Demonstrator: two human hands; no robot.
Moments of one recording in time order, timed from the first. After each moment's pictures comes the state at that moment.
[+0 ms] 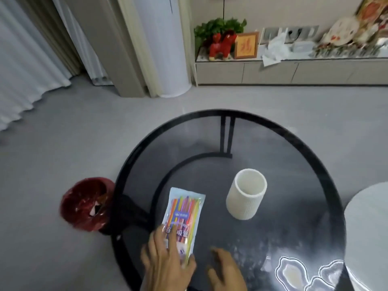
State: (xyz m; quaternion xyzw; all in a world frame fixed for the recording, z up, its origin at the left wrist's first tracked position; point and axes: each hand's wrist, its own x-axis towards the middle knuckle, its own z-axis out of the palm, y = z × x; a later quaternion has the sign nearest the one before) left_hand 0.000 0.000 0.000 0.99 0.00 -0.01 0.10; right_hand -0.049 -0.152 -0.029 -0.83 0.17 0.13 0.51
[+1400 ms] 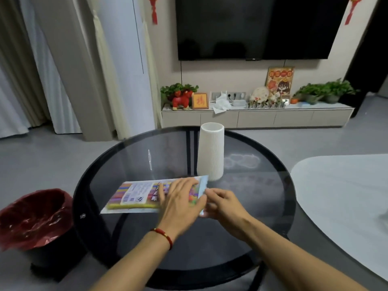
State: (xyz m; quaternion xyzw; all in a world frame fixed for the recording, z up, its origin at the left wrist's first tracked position) left_hand -0.027 -0.038 -0.070 0.90 -0.25 0.14 0.32; right_hand -0.074 -0.187 -0.076 -0.62 0.08 0.02 0.78
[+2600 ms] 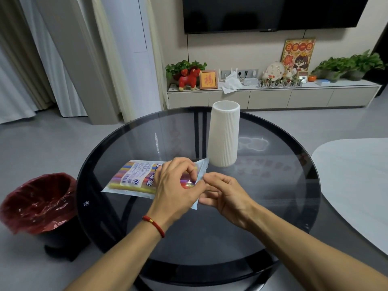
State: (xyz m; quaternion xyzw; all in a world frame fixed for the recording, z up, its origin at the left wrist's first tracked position) left_hand -0.018 -0.014 -0.047 0.85 -0.27 0.14 0.44; right_hand -0.052 -0.173 -0.082 -0.50 0.01 0.08 0.86
